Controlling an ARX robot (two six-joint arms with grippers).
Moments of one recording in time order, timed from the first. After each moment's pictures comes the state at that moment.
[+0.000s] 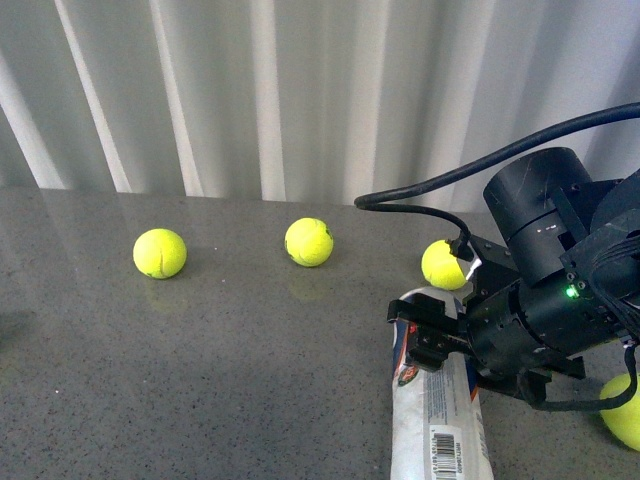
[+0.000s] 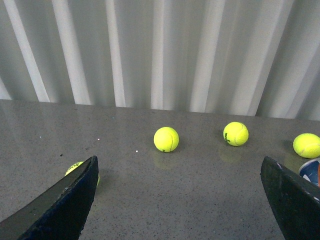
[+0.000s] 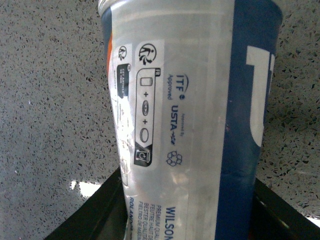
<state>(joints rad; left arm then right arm) 0.00 0.00 0.02 0.00 0.00 0.00 0.29 2.09 1.05 -0.01 -0.17 0.48</state>
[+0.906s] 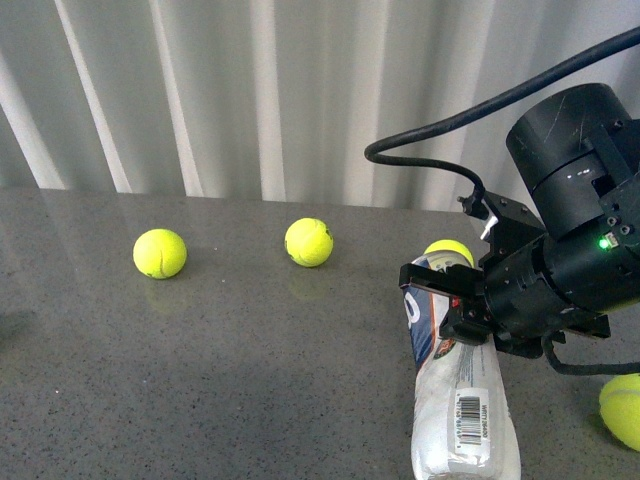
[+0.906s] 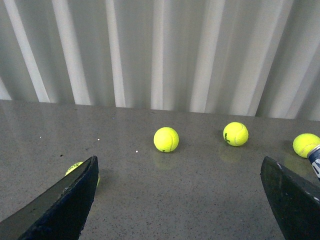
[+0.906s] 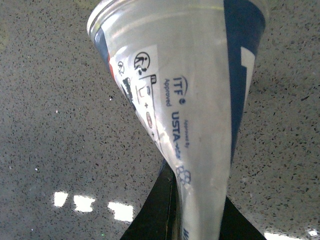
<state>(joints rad) 0.00 0.00 0.02 0.00 0.00 0.00 0.30 1.97 1.05 -0.07 -0.11 0.40</state>
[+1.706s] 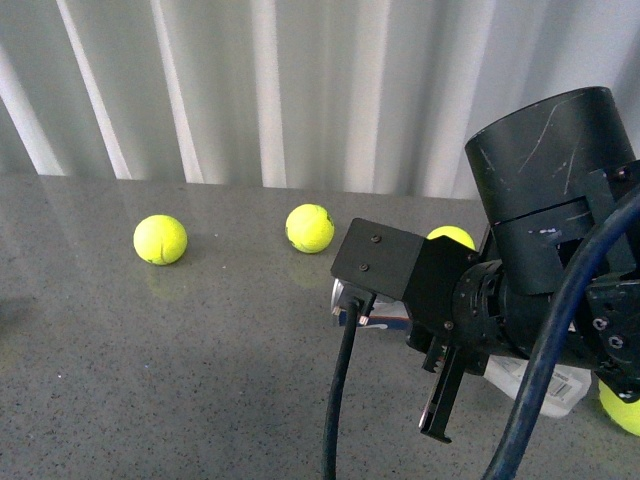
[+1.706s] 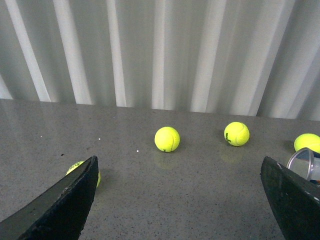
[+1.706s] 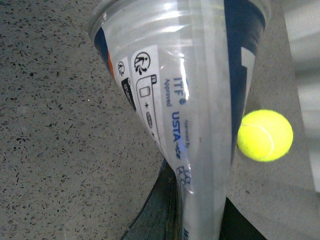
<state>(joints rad) 0.00 0.00 0.02 0.00 0.00 0.00 0.46 1.92 0.83 0.36 0.08 -0.88</state>
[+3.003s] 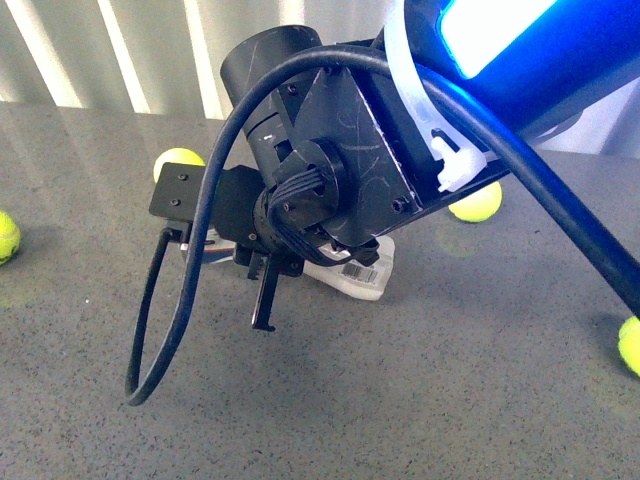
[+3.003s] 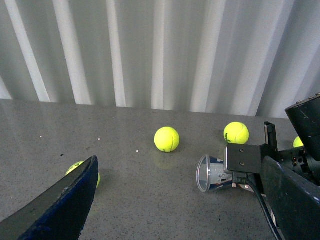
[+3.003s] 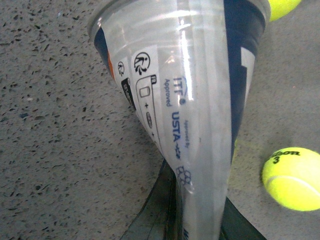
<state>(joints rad) 0.00 0.00 0.02 0.00 0.00 0.00 0.68 2.34 1.42 0.14 0.01 -0.91</state>
